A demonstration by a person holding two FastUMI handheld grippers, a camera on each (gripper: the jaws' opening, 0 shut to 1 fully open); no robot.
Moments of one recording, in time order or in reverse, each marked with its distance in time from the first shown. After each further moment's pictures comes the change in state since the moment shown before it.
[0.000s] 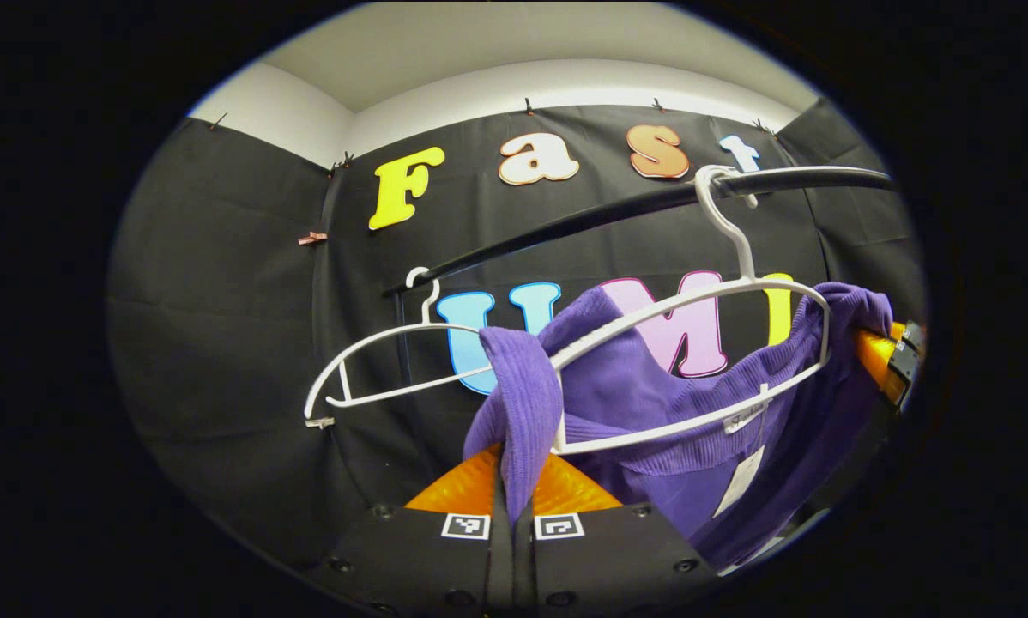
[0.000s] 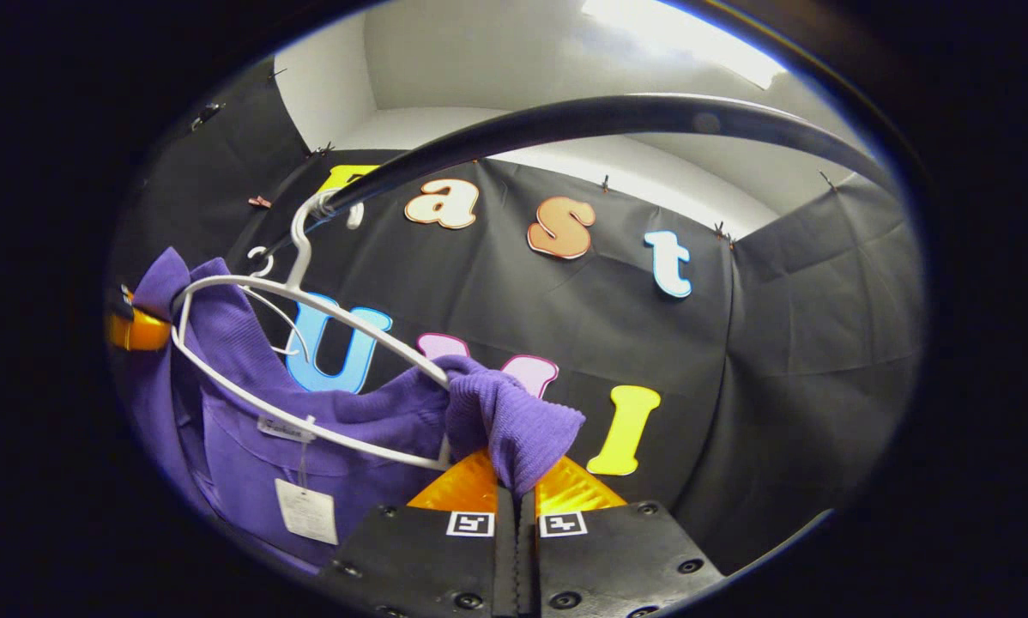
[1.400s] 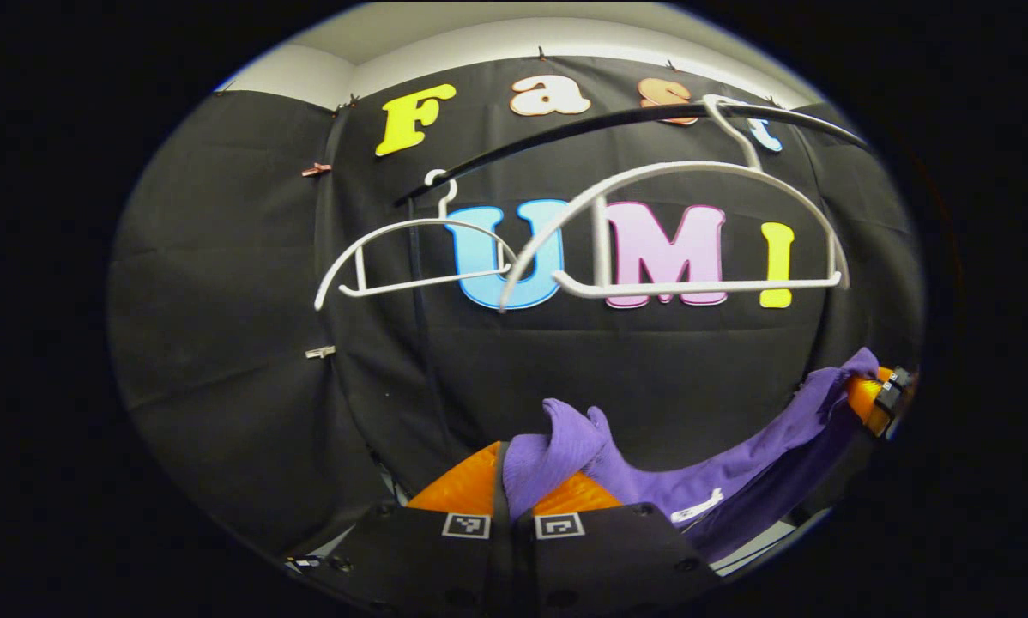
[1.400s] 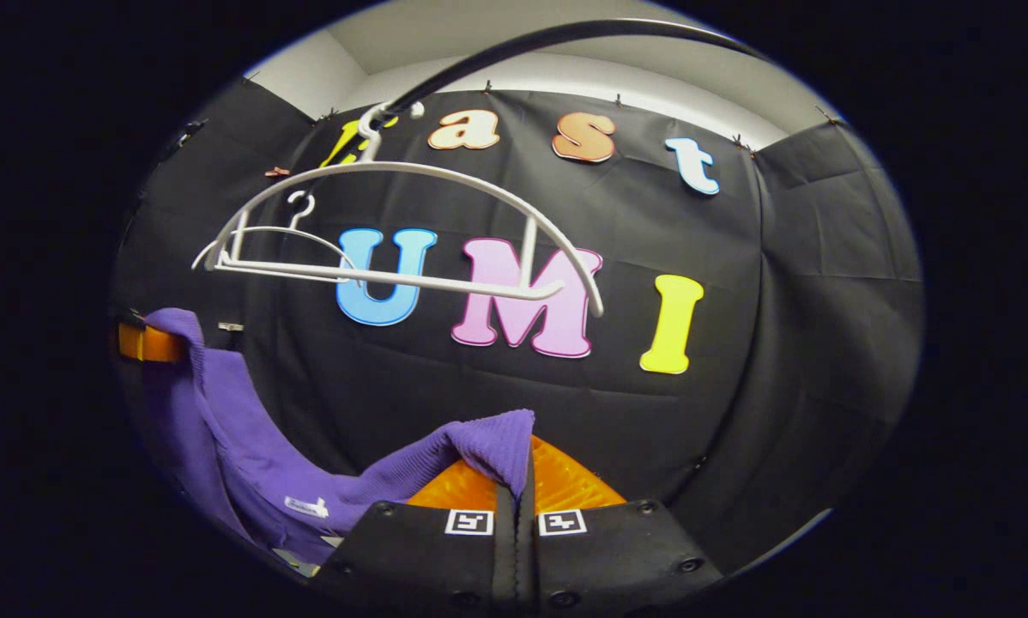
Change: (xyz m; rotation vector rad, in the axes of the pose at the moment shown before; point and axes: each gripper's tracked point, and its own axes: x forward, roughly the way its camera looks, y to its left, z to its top) left arm -0.043 -0.012 -0.099 -0.054 0.237 -0.075; right arm -0.092 0.088 -0.093 0.162 0.318 0.193
